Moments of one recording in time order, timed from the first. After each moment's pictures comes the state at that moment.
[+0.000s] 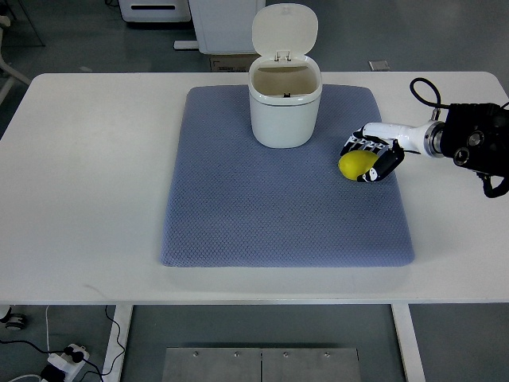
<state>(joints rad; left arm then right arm) -0.01 0.00 -0.10 -0.16 0.00 0.21 -0.11 1.46 -0.42 -0.58 0.98 -0.55 0.07 0.14</state>
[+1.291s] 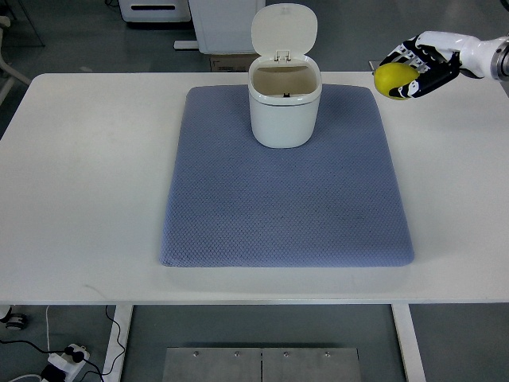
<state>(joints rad) -0.01 0.00 -0.10 -0.16 0.00 0.21 -0.11 1.64 -0.61 -0.48 0.98 -0.38 0.16 0.15</state>
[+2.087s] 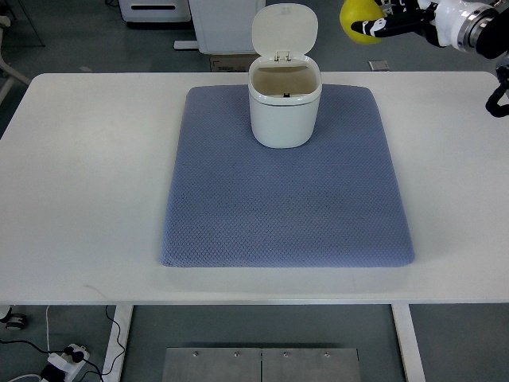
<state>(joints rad) -0.01 0.00 -0.10 -0.16 0.00 0.21 -0.11 1.58 -0.52 -0.27 0.98 -0.05 -0.01 0.12</state>
